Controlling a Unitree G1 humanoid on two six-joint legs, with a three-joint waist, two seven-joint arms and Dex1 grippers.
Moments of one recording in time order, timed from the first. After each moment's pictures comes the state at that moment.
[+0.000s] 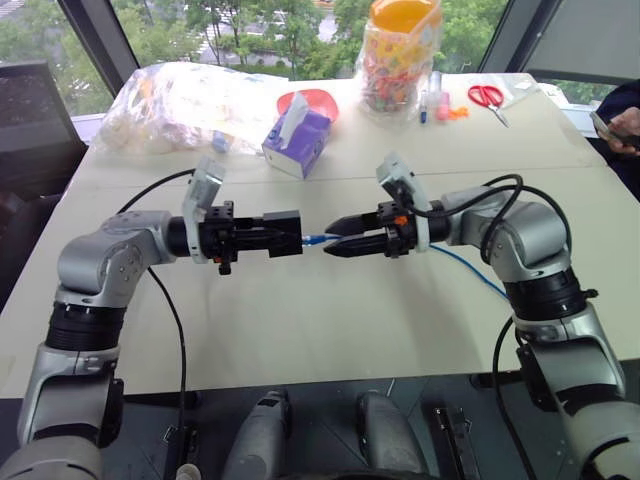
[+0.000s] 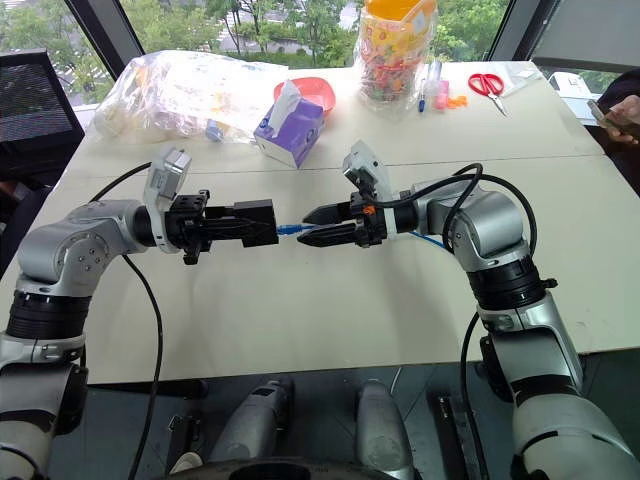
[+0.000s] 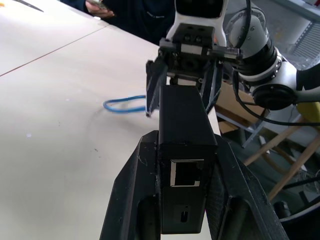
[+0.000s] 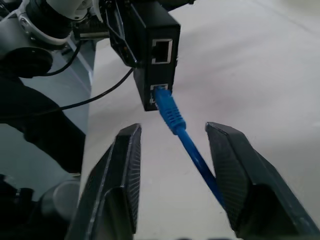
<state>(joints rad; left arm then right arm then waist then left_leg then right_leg) -0.60 0.66 0.02 -0.01 -0.73 0.77 -1.22 -0.82 -0.56 0.19 0.00 0.55 0.92 1.20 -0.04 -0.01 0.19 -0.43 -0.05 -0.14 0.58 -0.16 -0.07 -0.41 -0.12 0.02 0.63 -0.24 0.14</state>
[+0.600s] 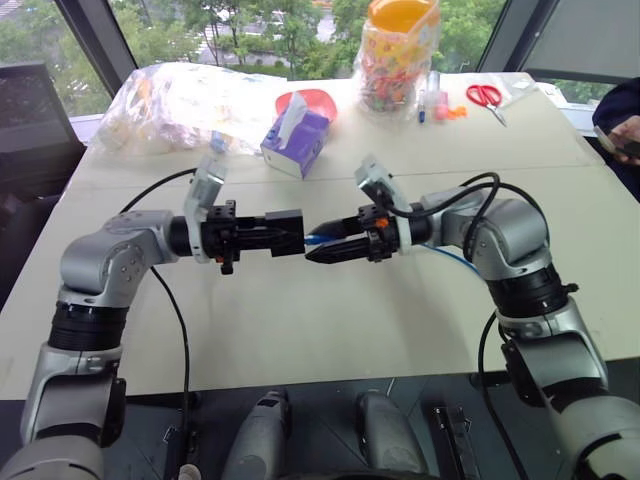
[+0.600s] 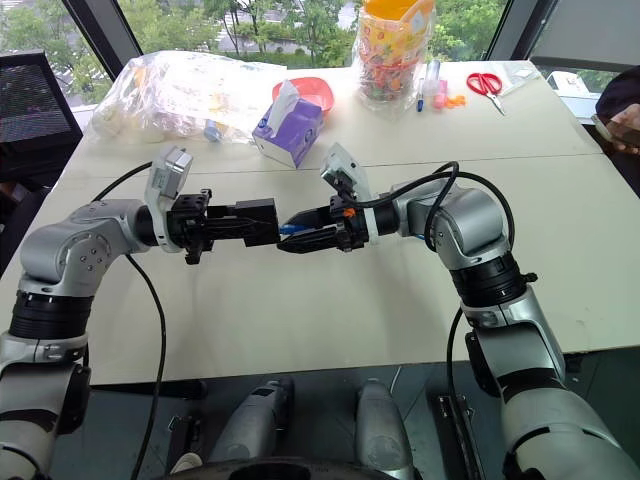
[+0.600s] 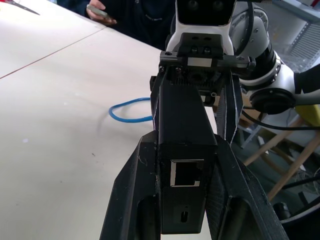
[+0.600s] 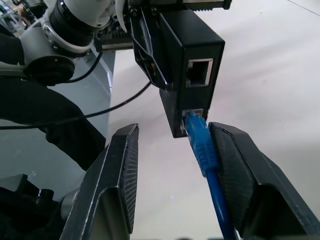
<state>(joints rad) -0.60 0.65 0.02 -0.02 -0.74 0.77 -1.22 -0.85 -0.50 0.22 0.00 0.56 0.95 1.18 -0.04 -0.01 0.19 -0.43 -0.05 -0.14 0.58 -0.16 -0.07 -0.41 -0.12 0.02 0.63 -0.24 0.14</state>
